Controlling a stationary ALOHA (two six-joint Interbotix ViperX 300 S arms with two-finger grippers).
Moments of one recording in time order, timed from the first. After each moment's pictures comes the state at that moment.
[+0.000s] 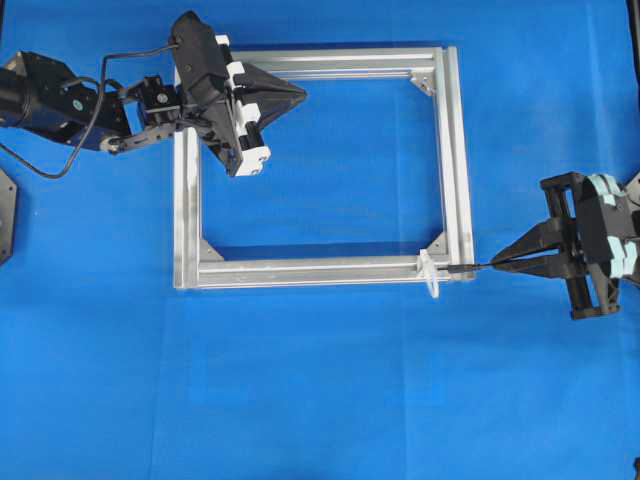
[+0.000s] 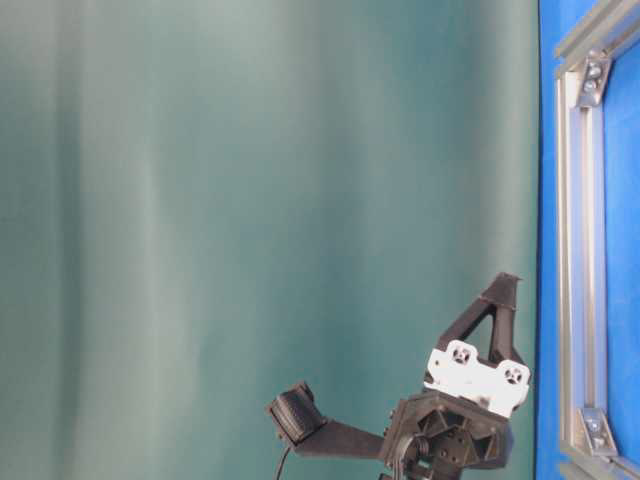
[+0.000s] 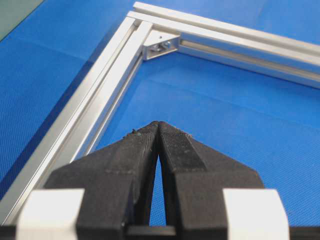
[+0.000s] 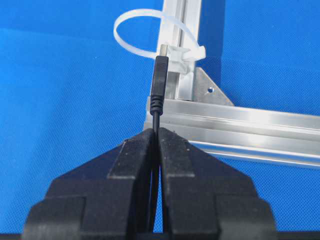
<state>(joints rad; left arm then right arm) 0.28 0.15 0.84 -0.09 -0.72 0.01 0.20 -0.56 1.37 0.17 -0.24 0.03</state>
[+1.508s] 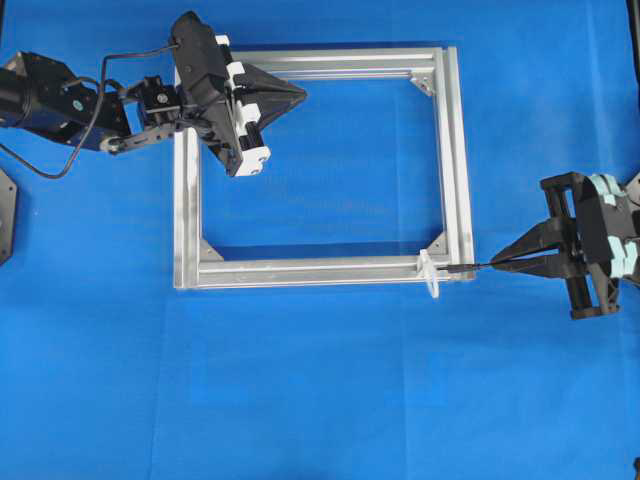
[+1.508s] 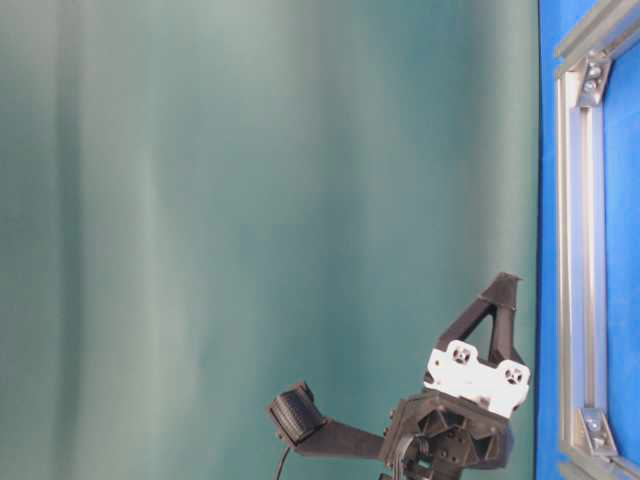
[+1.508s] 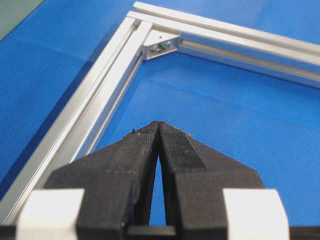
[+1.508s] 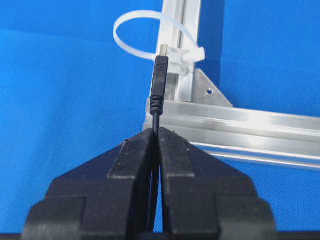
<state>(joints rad) 0.28 0.15 0.84 -0.09 -0.72 0.01 0.20 -0.56 1.37 0.16 -0.25 0.03</state>
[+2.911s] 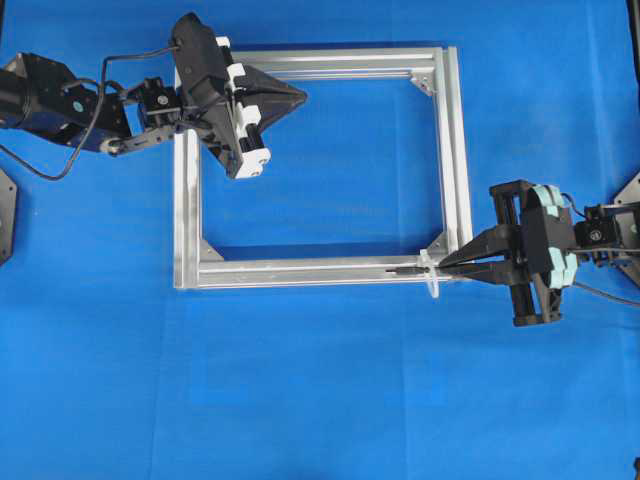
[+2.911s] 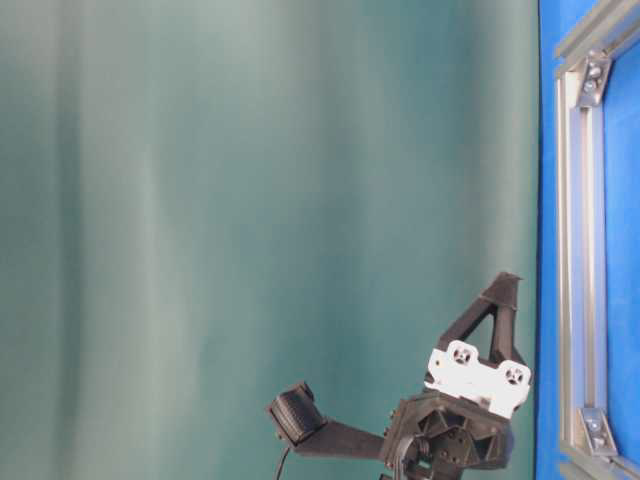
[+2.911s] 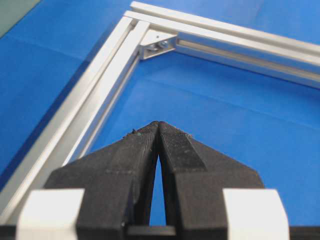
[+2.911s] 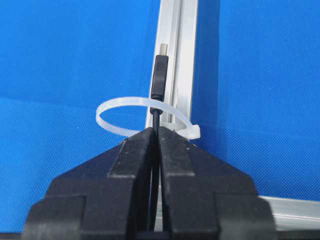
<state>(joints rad) 0.27 0.15 0.84 -0.09 -0.72 0.00 0.20 -0.24 1.23 0.17 -0.49 0.03</state>
